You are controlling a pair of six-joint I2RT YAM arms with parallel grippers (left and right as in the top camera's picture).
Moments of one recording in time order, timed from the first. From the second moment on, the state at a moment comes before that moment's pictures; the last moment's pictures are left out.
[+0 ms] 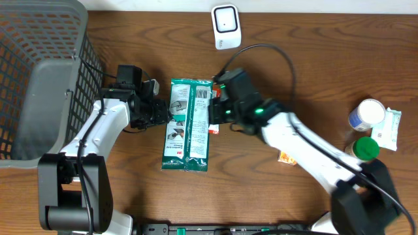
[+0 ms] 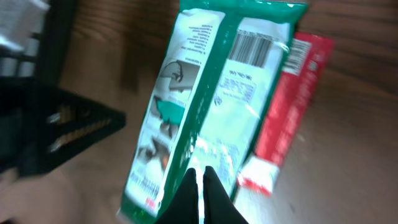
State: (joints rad) left arm -0.06 1.68 1.05 -0.70 0.36 -0.21; right arm 0.65 1.69 1.17 -0.38 -0.18 0.54
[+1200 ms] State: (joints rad) left arm -0.06 1.68 1.05 -0.69 0.36 -0.22; right arm 0.67 2.00 1.18 -0.24 0.06 0.55
